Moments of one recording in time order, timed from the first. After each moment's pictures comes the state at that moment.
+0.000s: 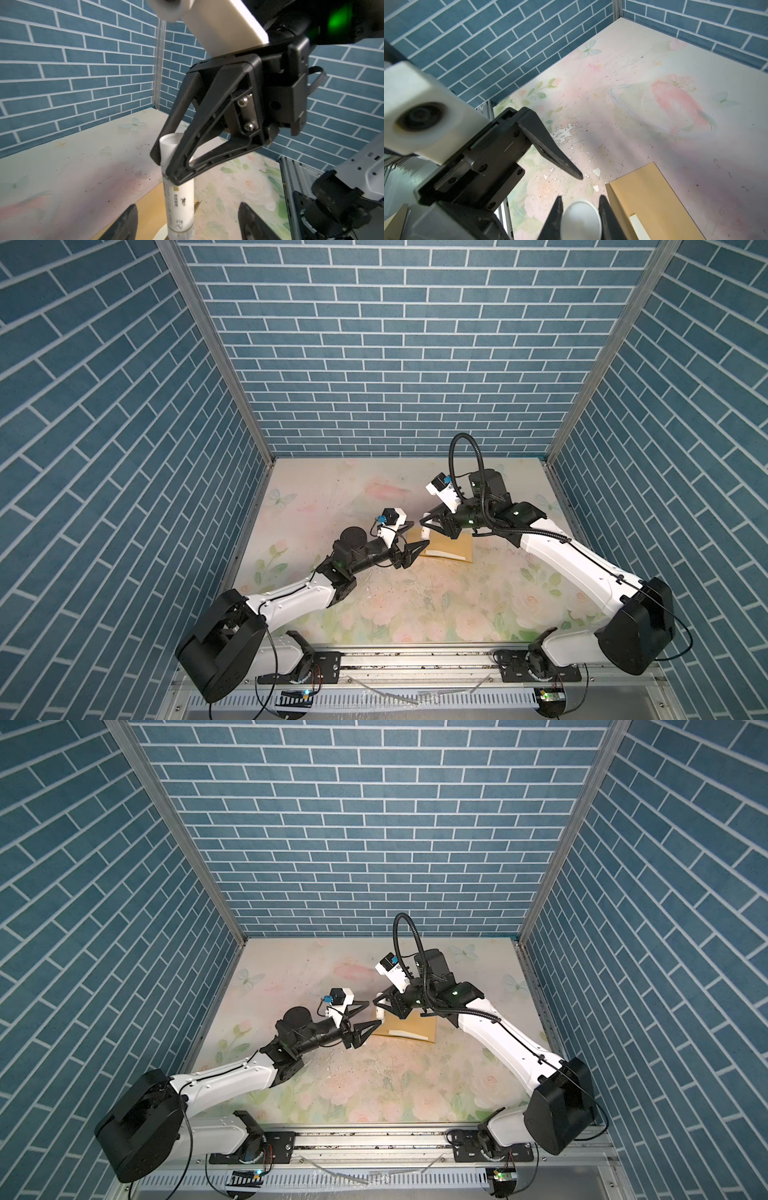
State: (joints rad) left arm -0.70 1.28 0.53 0.71 0.45 -0.20; right arm 0.63 1.40 1.21 -0.47 -0.62 -0.09
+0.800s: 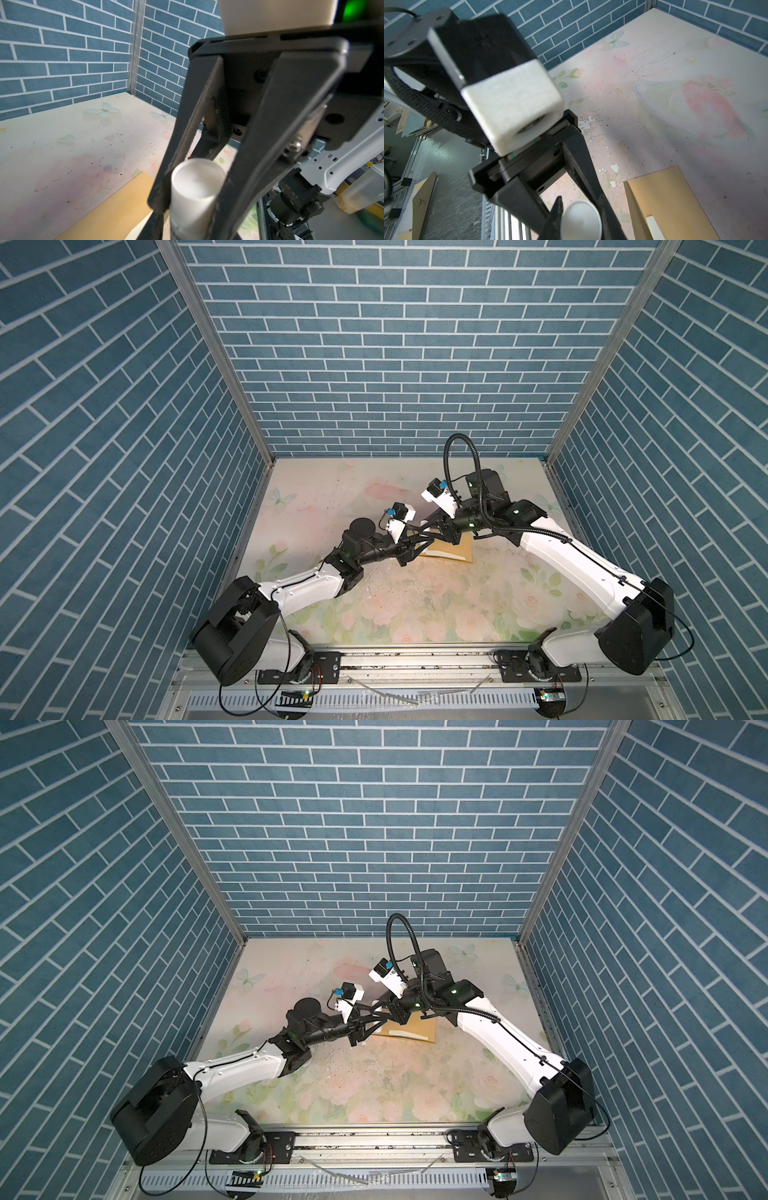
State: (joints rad) left arm -0.69 1.38 0.62 0.67 0.57 -0.29; right arm 0.66 1.40 1.25 -0.56 -0.69 -0.17
